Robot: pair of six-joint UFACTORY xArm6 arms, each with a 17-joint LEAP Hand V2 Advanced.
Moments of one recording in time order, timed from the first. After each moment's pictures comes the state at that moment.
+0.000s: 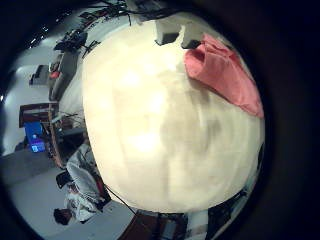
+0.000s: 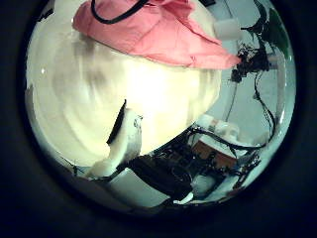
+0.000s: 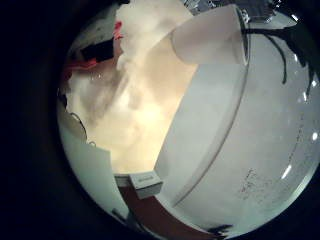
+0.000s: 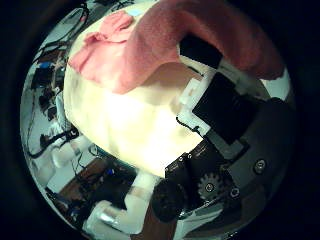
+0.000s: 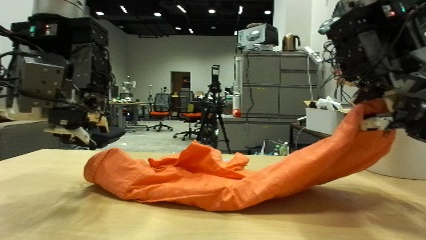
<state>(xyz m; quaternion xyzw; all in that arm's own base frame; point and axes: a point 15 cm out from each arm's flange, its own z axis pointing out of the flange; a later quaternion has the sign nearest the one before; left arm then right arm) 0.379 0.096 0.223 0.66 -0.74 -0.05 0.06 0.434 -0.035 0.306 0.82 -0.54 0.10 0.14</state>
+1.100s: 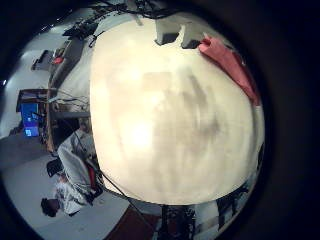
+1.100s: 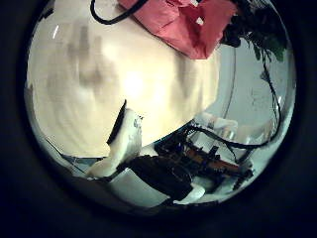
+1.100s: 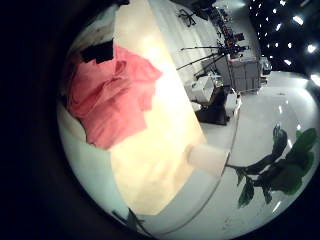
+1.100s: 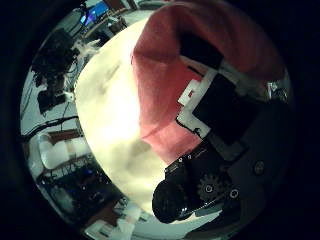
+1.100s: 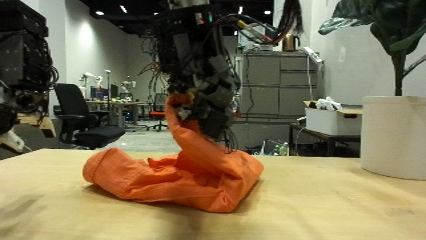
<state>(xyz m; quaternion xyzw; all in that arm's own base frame) 0.309 0.139 0.220 0.69 -0.72 -0.04 0.08 0.521 0.326 0.286 0.94 -0.28 0.19 0.00</state>
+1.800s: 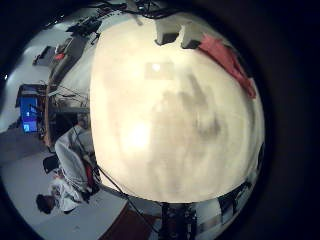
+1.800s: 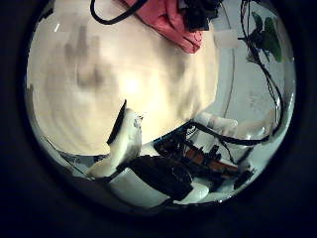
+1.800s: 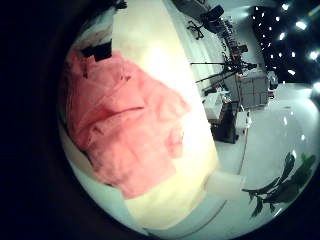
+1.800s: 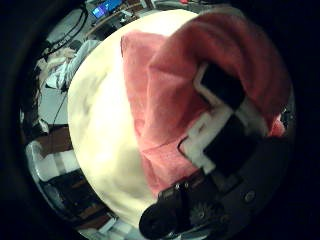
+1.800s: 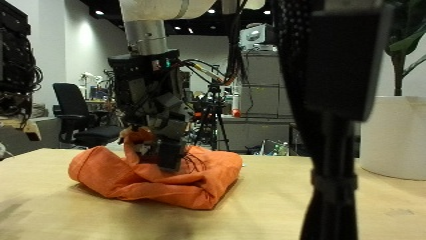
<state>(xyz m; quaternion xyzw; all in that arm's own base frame) 0.290 0.146 0.214 0.70 -0.71 -0.03 0.08 0.547 0.420 0.238 0.94 -0.26 0.18 -0.09</state>
